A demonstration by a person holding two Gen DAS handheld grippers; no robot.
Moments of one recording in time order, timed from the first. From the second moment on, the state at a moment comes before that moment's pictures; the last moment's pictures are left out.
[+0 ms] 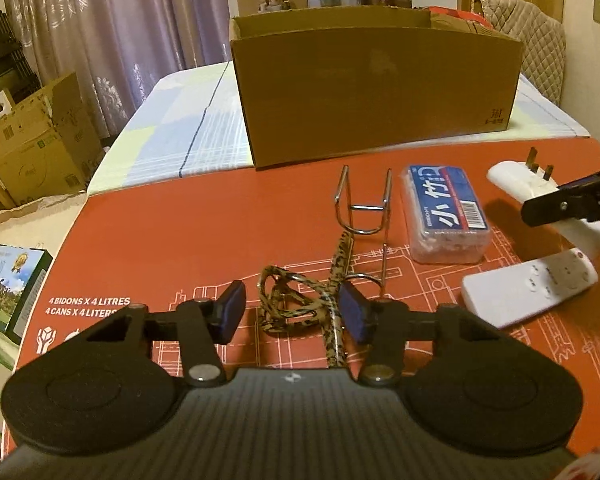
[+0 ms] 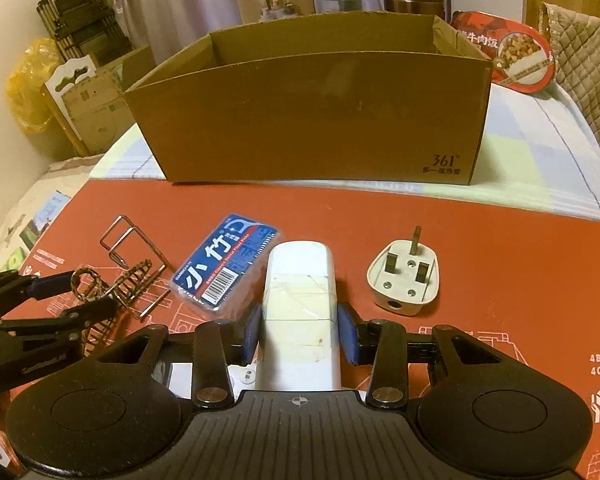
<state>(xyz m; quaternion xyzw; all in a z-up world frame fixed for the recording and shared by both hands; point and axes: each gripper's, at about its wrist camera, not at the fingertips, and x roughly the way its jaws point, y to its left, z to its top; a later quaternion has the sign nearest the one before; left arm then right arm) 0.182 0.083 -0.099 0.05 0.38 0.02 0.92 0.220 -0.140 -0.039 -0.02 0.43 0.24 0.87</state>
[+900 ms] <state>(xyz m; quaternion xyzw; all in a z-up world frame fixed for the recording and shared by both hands) 0.165 0.098 -0.031 0.00 0.32 0.05 0.95 0.217 -0.130 0.004 0.00 0.37 0.26 0.89</state>
